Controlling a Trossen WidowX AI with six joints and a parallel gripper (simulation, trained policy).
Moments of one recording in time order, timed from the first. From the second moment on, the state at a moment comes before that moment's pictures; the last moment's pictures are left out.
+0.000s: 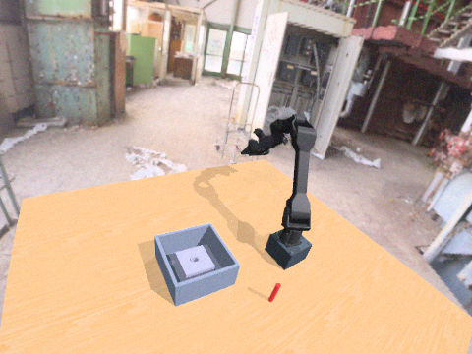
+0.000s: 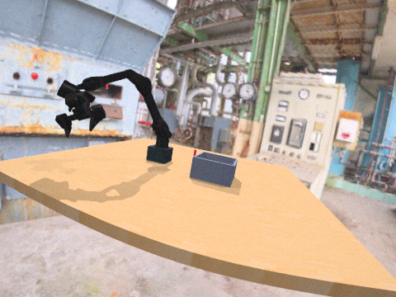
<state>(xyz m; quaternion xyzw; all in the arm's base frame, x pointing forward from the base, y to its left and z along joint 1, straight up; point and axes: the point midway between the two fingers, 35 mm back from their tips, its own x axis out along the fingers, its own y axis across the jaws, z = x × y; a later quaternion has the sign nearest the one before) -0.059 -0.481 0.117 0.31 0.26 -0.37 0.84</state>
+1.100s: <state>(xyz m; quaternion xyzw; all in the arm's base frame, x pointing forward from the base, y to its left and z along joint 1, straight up) 0.271 -0.264 0.144 0.38 0.51 -0.25 0.73</state>
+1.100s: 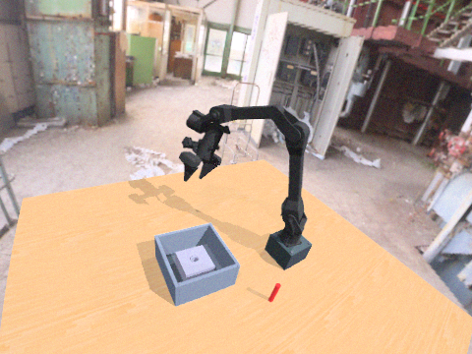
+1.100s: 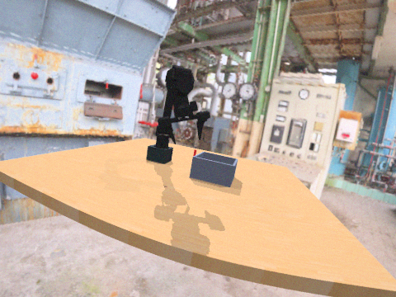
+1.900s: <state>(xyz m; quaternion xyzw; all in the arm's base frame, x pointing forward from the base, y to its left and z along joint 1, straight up) 0.276 -0.029 0.151 0.32 0.66 -0.24 0.64</state>
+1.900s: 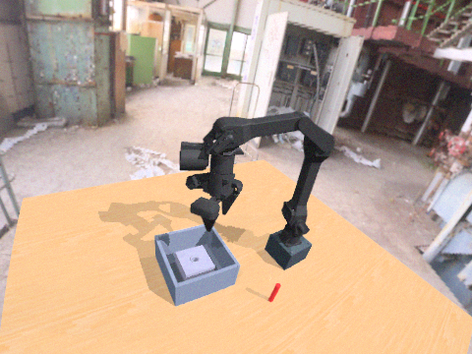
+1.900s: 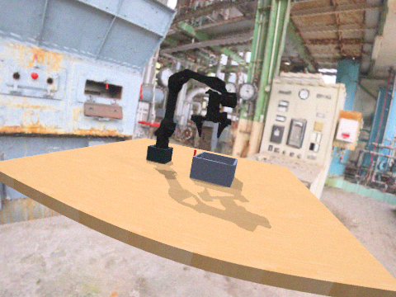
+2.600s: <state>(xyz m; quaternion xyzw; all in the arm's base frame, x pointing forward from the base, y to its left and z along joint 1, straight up) 0.188 0.081 0.129 0.24 0.71 -0.33 0.58</state>
